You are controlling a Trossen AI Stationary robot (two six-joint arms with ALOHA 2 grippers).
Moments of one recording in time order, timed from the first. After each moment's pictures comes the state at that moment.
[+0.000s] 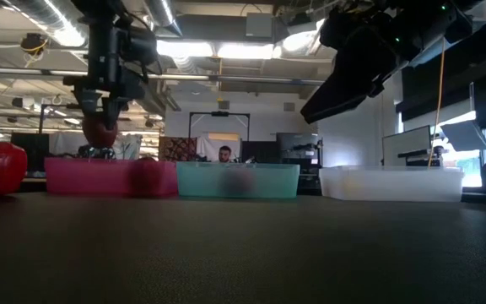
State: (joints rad) left arm 0.83 1.35 1.12 -1.18 -0.35 -0.36; right arm 0.16 1.38 0.76 -0.05 0.30 0.18
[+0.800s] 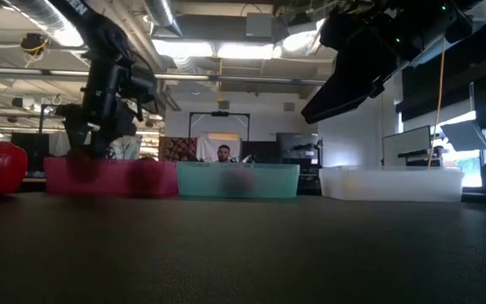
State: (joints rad) left arm 0.87 1.47 0.94 -1.05 -0.29 -0.34; right arm 0.16 1.38 0.76 -0.06 0.30 0.18
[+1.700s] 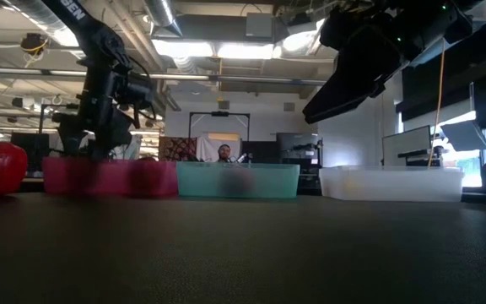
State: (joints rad) left arm 0.87 1.47 0.89 -0.99 -0.31 -0.31; right arm 0.16 1.38 0.76 -0.05 0.28 0.18
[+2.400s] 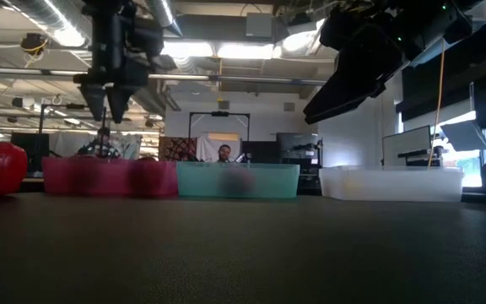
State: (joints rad) left arm 0.69 1.34 1.16 -1.25 -0.20 -0.29; right arm 0.16 1.38 0.76 -0.05 0.26 0.18
